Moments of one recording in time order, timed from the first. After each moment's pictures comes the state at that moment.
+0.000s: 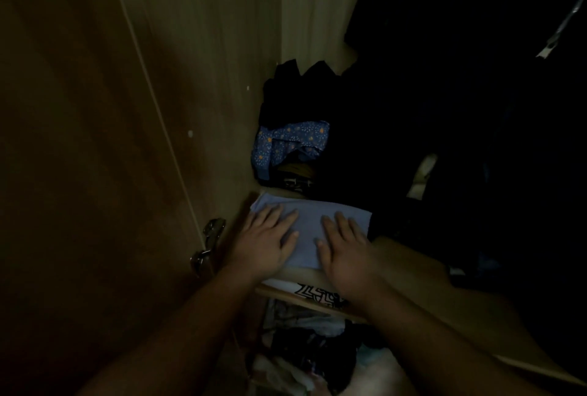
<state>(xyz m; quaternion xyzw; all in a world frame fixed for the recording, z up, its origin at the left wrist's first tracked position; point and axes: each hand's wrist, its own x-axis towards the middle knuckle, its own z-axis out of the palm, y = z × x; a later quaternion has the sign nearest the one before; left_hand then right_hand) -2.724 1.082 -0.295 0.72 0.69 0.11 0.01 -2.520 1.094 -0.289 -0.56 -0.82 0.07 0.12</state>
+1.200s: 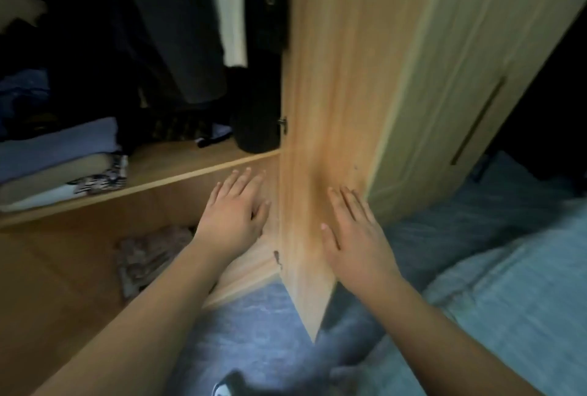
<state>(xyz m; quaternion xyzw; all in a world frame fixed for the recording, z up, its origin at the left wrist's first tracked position) -2.366 0.674 -0.226 0.89 0.42 0.17 0.08 -2.183 0.522 -0.233 -0.77 -0.59 -0.04 0.24</state>
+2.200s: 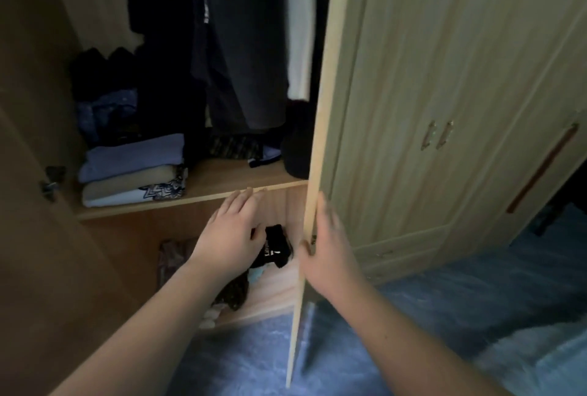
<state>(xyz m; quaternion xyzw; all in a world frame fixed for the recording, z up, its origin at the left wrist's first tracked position) -2.447 0.694 -0.205 0.84 0.49 0.20 0.08 -2.266 0.614 -0.222 -0.69 -0.62 0.11 0.36</state>
